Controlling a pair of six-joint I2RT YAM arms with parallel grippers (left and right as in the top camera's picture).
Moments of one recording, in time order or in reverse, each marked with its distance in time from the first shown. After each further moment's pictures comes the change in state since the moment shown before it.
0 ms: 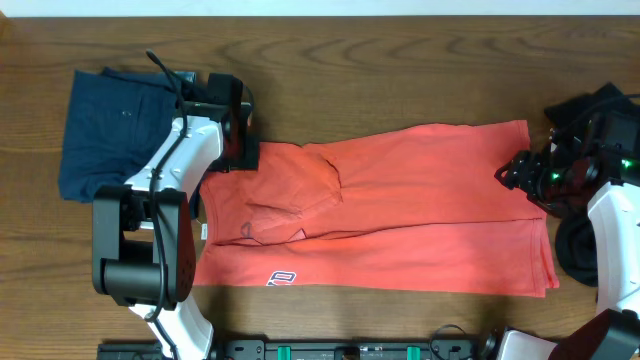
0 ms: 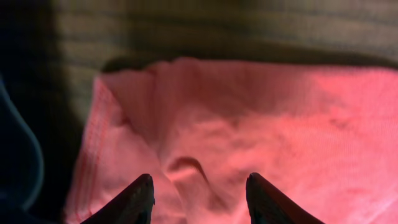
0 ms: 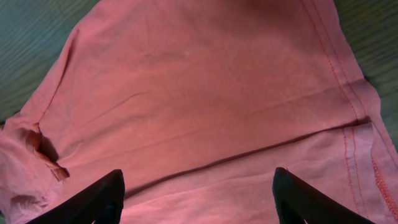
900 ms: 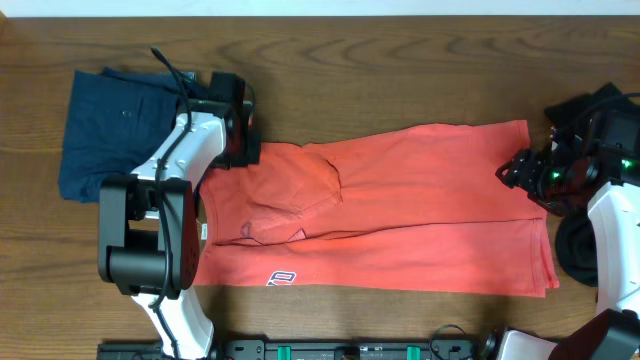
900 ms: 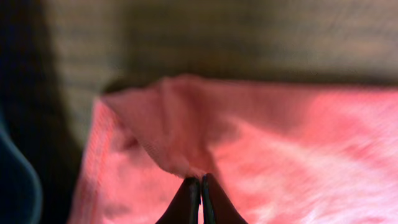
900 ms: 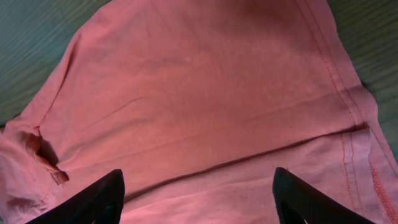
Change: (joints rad) left arm 0.000 0.055 0.037 0.023 -0.021 0.011; right arm 0.000 0.000 0.000 0.016 0.003 0.000
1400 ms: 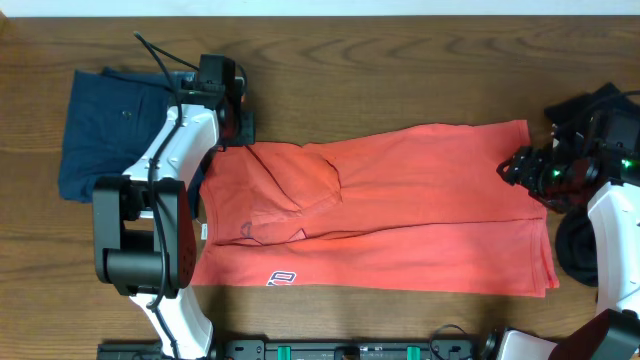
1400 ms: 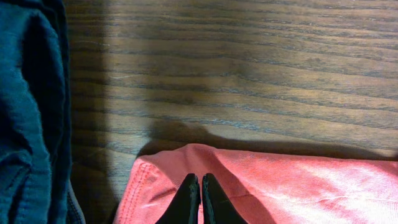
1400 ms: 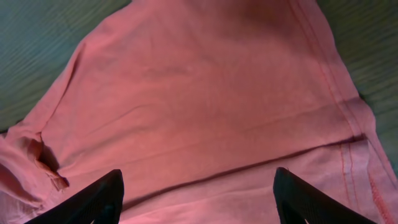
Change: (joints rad) left arm 0.026 0.000 0.058 0.079 0.000 -0.005; right arm 0.000 0.000 0.000 0.030 0.000 0.000
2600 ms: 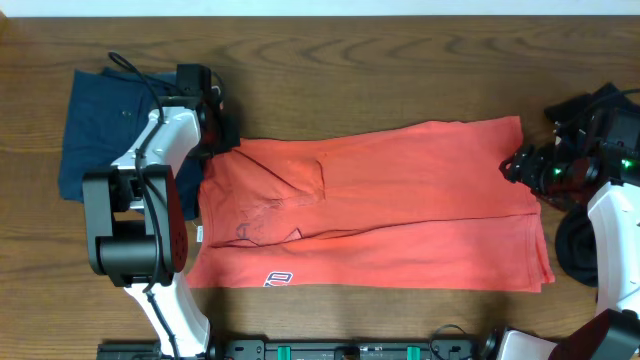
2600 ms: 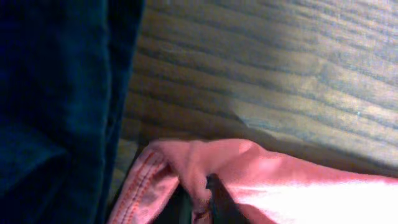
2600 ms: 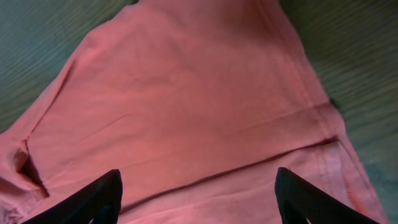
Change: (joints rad) left arm 0.103 0.059 -0.027 0.031 0.082 -0.106; right arm 0.000 0.000 0.000 0.031 0.026 0.000
